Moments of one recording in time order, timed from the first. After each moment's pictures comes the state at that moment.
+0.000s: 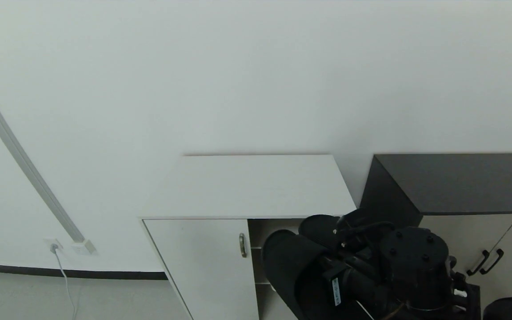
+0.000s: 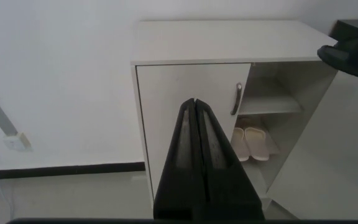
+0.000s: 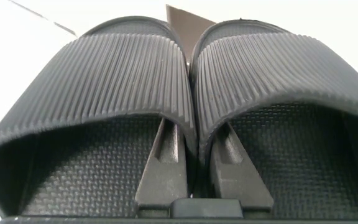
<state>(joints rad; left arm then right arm) 0.00 0.00 0.00 0.00 -0.04 -0.01 0.94 1.78 -0.52 -0.91 -0.36 0.16</state>
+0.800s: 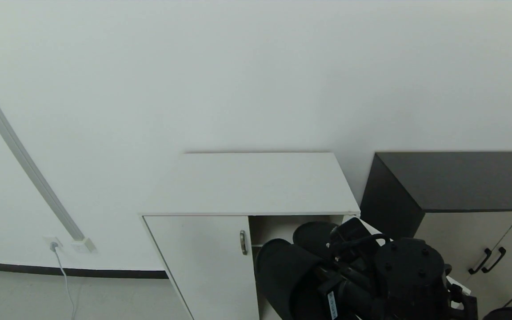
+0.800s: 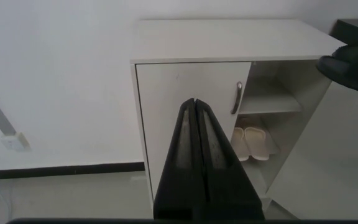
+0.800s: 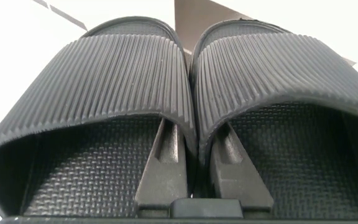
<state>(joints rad) 0.00 0.00 0.00 0.00 -0.04 -0.01 0.96 1.79 -0.51 -0.93 -0.36 0.14</state>
